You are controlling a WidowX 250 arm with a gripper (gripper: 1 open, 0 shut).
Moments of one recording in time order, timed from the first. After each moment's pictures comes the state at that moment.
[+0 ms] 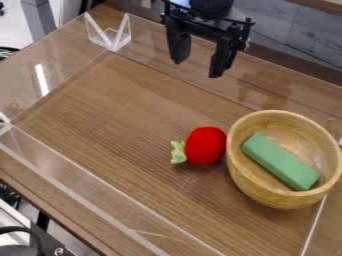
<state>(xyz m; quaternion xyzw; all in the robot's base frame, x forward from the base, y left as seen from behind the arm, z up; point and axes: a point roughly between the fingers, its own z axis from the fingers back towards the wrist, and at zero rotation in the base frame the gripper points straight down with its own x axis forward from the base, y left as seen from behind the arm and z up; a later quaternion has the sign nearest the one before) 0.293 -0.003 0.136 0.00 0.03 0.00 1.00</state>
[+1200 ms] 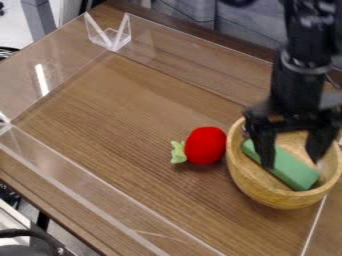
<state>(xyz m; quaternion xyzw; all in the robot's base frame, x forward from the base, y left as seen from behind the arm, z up) 0.261 -0.134 0.086 -0.06 0.03 0.36 0.93</state>
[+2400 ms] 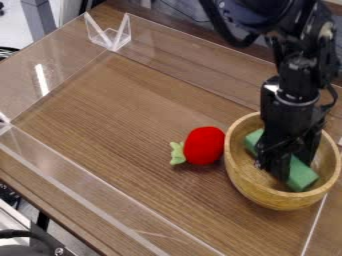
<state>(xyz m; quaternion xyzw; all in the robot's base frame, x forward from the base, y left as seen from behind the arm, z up) 0.291 -0.123 0.044 -0.08 0.02 0.55 0.83</state>
